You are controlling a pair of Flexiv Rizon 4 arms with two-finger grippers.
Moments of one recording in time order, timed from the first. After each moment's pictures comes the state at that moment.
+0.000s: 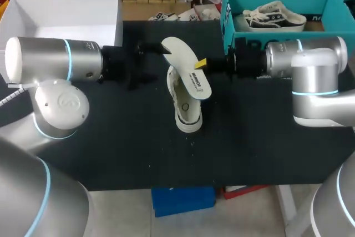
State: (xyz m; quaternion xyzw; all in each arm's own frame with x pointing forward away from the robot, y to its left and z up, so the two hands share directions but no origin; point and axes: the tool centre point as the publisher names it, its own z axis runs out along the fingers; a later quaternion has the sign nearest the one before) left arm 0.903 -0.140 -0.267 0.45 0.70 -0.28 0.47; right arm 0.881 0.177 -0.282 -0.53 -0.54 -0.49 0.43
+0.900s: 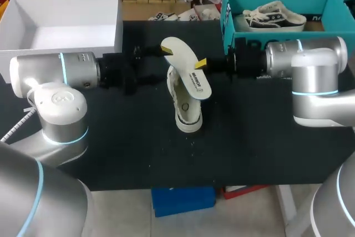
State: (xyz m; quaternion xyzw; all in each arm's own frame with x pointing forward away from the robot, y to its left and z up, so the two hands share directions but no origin) left arm 0.893 -0.157 -0.260 0.46 0.61 -0.37 0.53; right arm 0.881 0.177 -0.282 -0.53 -0.54 -0.49 0.43
